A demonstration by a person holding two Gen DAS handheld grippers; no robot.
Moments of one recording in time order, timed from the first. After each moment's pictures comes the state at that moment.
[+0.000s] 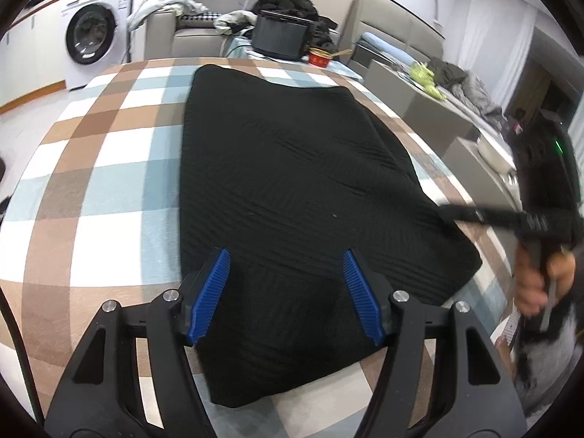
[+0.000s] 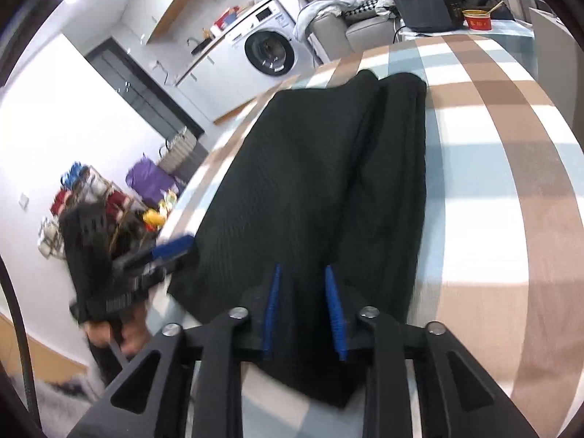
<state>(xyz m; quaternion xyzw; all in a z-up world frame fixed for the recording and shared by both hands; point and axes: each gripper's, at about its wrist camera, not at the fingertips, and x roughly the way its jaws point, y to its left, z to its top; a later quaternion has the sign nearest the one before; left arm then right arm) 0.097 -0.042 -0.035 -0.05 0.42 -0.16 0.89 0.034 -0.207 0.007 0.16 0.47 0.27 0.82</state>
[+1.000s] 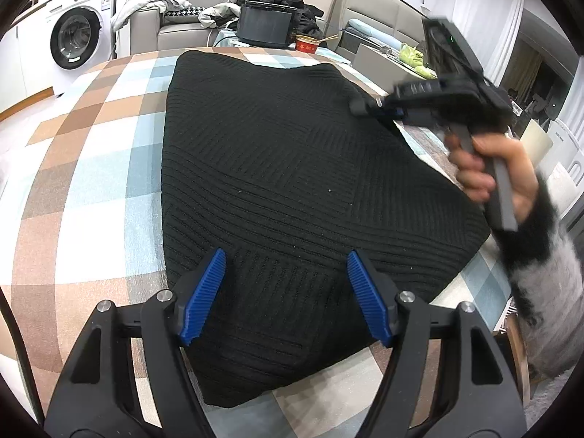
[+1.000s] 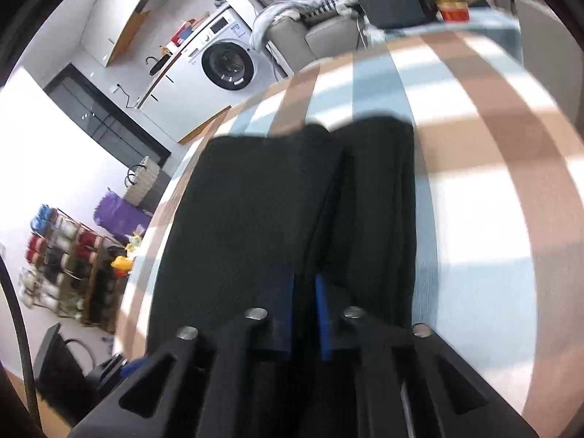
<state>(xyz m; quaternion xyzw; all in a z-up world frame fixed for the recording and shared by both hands) 0.096 -0.040 -0.052 -0.03 0.43 -0.19 0.88 0.175 -0.201 0.000 0.17 0.47 0.21 0.84</state>
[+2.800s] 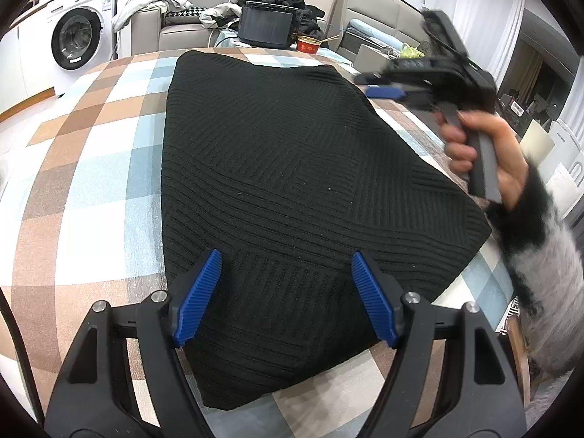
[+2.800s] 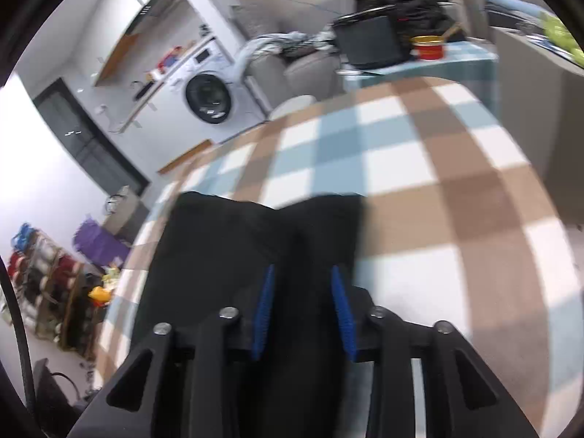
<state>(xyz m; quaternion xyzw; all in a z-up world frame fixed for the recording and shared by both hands) 0.099 -0.040 -0.054 -0.03 0.43 -0.18 0.89 0.212 -0.225 0.003 0.17 0.43 0.16 0.87</state>
